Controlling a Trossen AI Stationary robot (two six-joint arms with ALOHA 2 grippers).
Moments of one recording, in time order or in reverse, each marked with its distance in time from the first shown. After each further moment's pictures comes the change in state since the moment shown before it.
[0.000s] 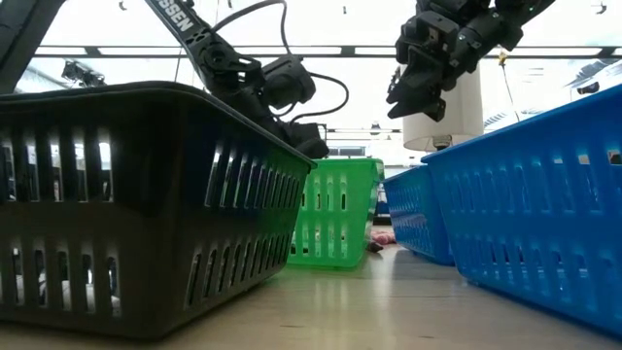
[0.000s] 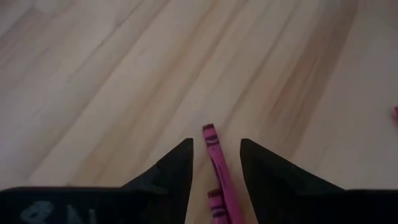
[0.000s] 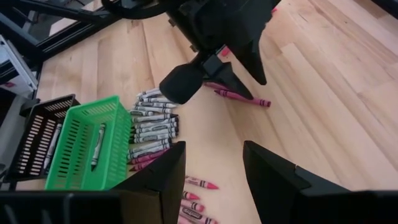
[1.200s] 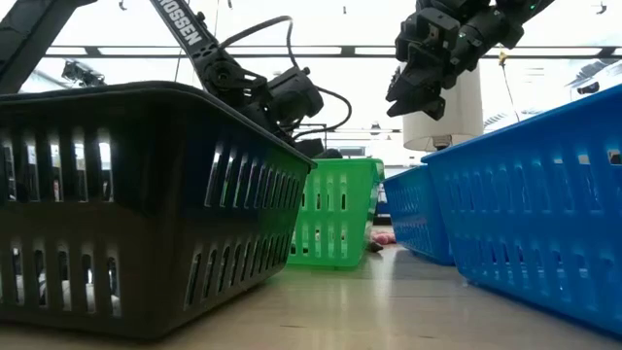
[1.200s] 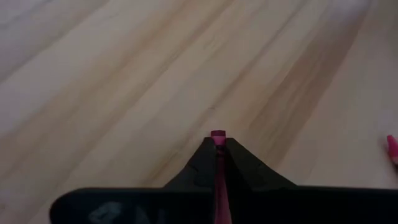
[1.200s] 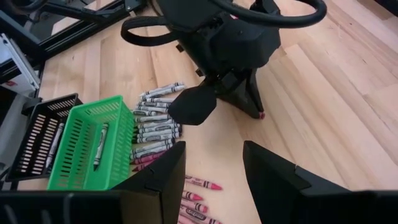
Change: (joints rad) left arm -0.041 0.096 0.002 0.103 0.034 -0.234; right arm 0.021 0.000 0.000 0.006 0.013 0.006
